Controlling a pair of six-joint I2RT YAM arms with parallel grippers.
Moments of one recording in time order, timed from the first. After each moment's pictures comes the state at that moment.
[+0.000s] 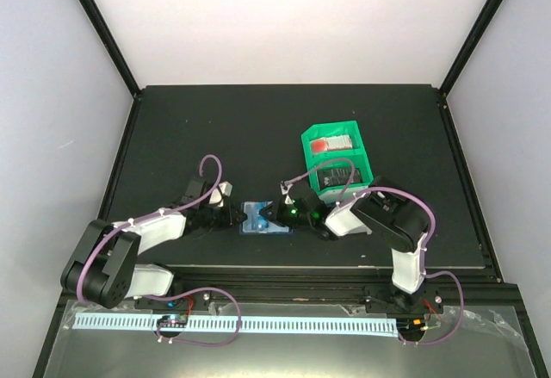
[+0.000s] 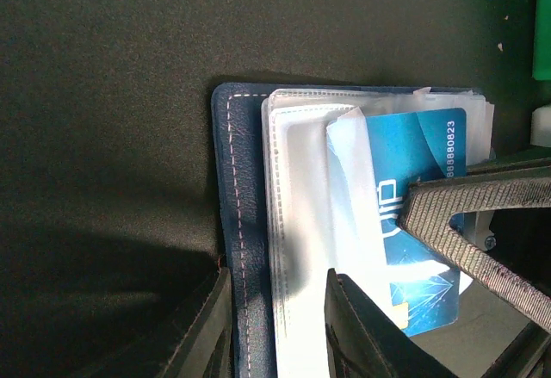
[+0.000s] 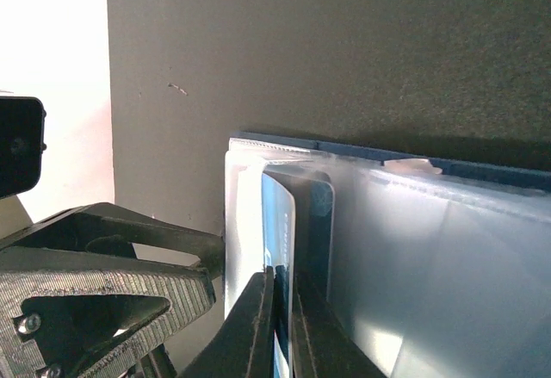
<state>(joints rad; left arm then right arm) -0.35 1.31 0.39 -0.07 0.49 -0.58 0.89 1.92 0.68 0.68 -0.31 1.17</state>
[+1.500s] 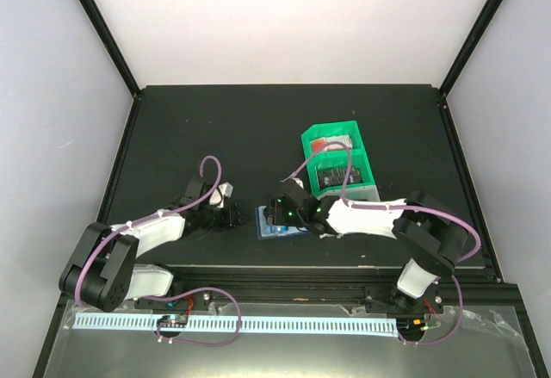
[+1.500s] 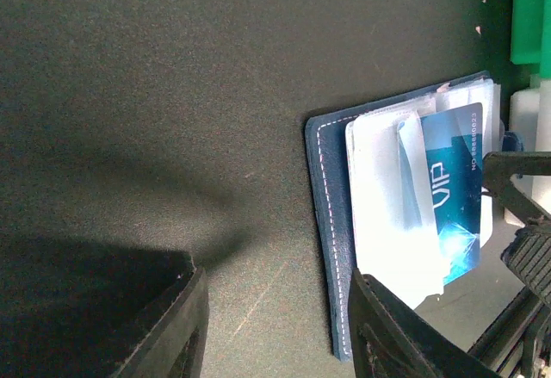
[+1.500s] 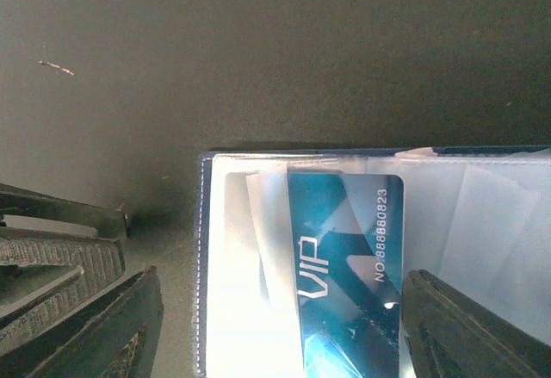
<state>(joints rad) -0.35 1.28 0.38 -0.09 0.52 -0.58 1.00 1.65 0.85 -0.08 0.06 0.93</state>
